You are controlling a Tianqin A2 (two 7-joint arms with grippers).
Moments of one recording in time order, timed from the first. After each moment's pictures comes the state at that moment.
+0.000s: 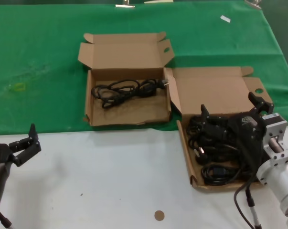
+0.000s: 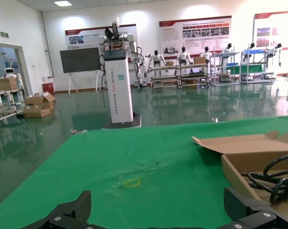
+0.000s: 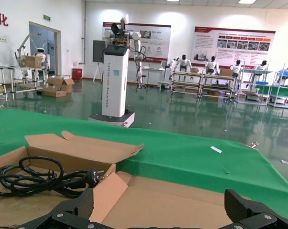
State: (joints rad) left arm 0.00 -0.30 1.60 -1.60 -1.80 0.00 0.00; right arm 0.04 0.30 -1.62 1.58 1.78 -0.03 -0.01
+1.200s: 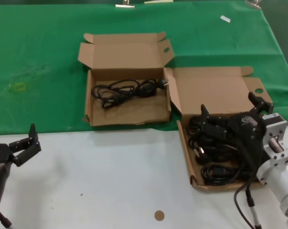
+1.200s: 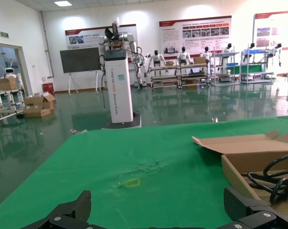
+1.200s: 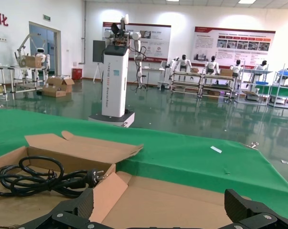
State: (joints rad) left arm 0.00 -0.30 1.60 -1.60 -1.80 0.00 0.00; right arm 0.04 0.30 -1.62 1.58 1.78 -0.03 -0.01
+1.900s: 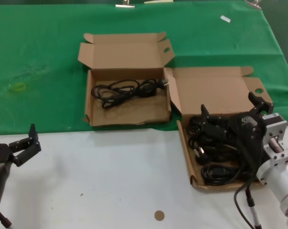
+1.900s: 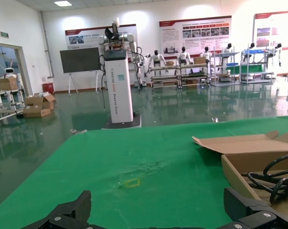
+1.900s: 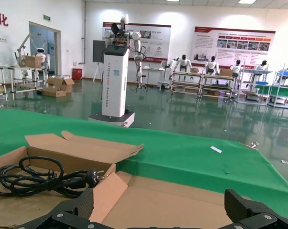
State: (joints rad) left arm 0.00 -0.30 1.60 -1.60 -1.80 0.00 0.00; right arm 0.04 0.30 -1.62 1.58 1.78 -0.03 -0.01
